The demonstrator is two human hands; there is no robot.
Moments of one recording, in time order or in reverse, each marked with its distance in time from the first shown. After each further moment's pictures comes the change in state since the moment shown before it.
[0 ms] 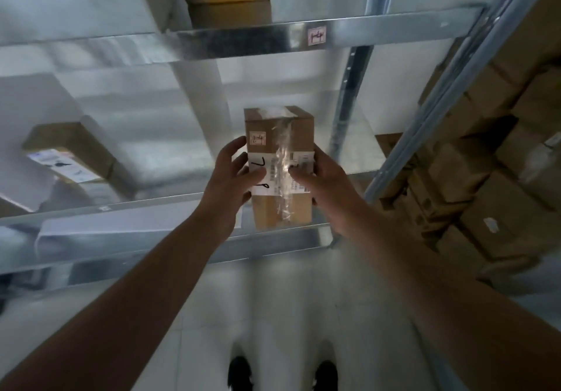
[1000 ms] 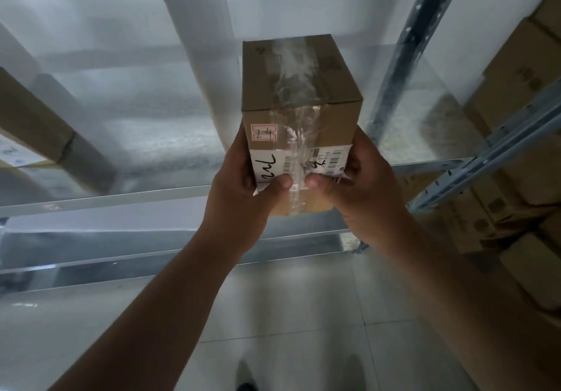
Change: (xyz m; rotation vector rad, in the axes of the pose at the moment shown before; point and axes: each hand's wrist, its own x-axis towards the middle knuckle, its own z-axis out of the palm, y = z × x) left_hand 0.101 -0.130 -0.048 0.203 0.052 0.351; right_hand 0.098 0.131 0.045 -0.076 0.076 -0.337
